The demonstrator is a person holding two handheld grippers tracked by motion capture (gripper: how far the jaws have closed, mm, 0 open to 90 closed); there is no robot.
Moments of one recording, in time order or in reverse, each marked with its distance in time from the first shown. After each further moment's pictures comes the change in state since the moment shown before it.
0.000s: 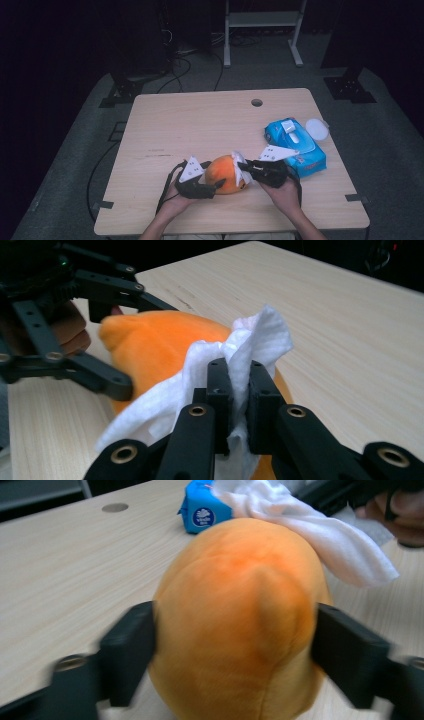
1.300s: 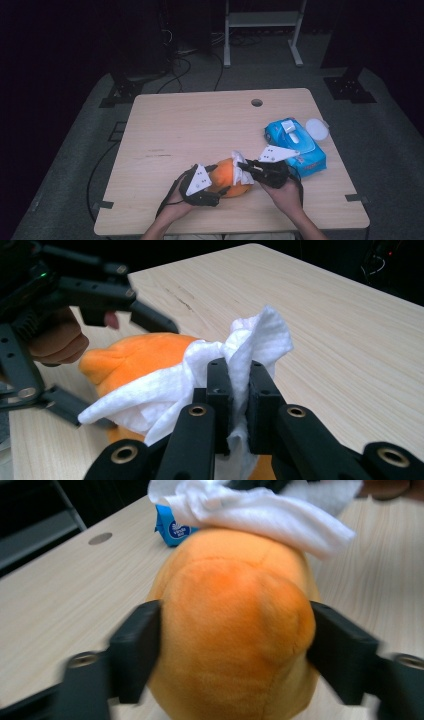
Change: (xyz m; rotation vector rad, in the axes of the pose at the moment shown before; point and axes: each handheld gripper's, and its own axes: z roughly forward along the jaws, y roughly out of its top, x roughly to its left) left arm -0.016 0.004 0.004 -0.022 -0.023 0.098; right arm 0.002 0.005 -0.006 0.006 -0.011 -0.022
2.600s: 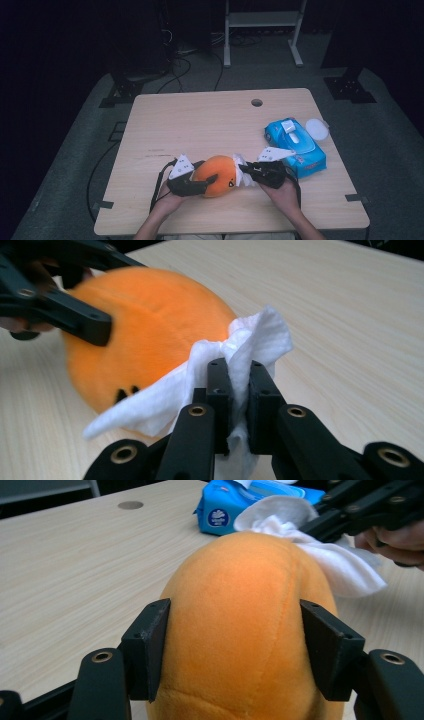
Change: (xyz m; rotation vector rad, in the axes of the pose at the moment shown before) left arm 0.036 -0.016 -0.018 0.008 0.033 -0.246; right arm -0.010 -0.018 0.016 0.047 0.005 0.065
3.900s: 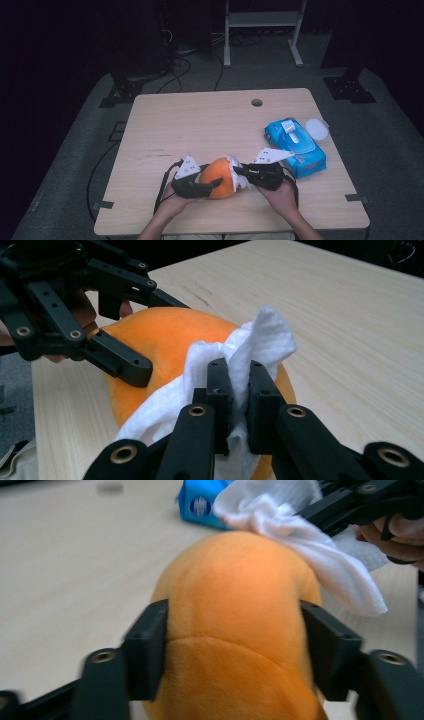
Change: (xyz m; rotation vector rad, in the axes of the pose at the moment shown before) left arm -0.020 0.011 0.004 0.013 -0.036 0.080; right arm 0.014 0.011 -0.006 -0.037 0.061 -0.027
